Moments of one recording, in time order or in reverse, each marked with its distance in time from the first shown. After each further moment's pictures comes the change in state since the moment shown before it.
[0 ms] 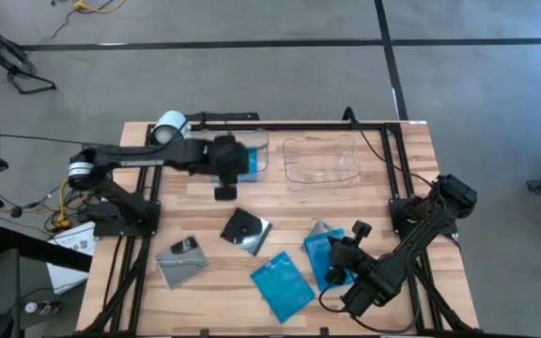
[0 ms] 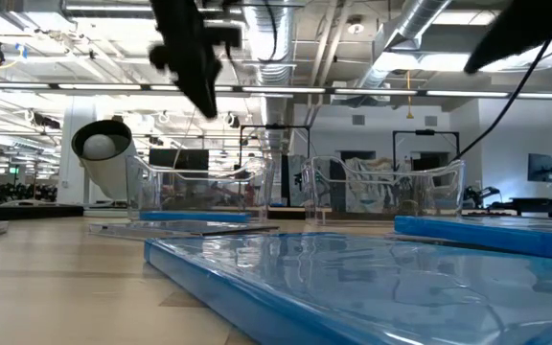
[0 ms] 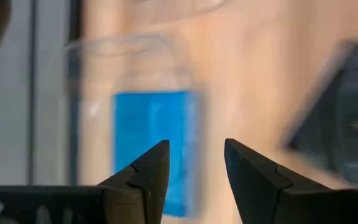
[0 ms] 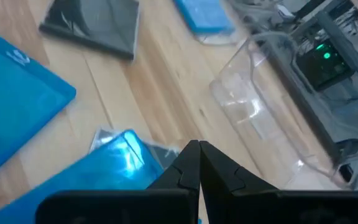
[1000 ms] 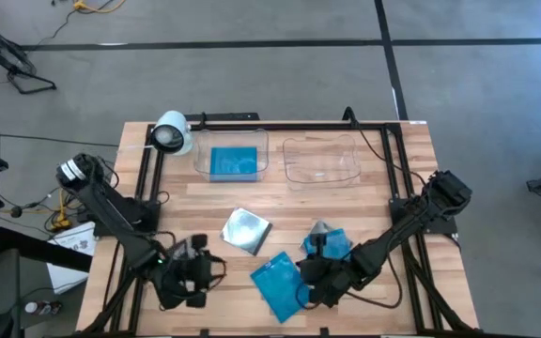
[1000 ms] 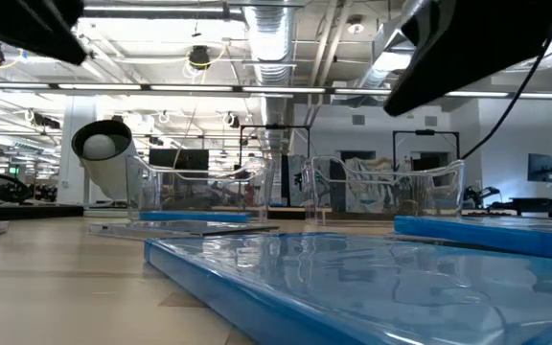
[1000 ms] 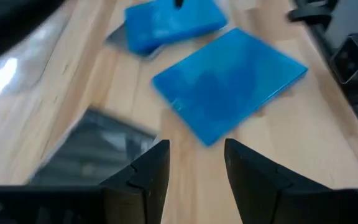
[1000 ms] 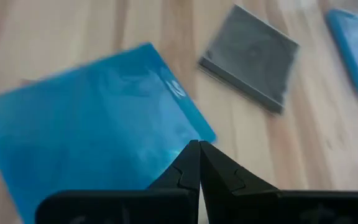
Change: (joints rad) left arm -0.978 -0.003 -0.477 0.742 -0.477 -0.706; right arm -0.146 0.000 -0.161 0.927 -0.326 -0.840
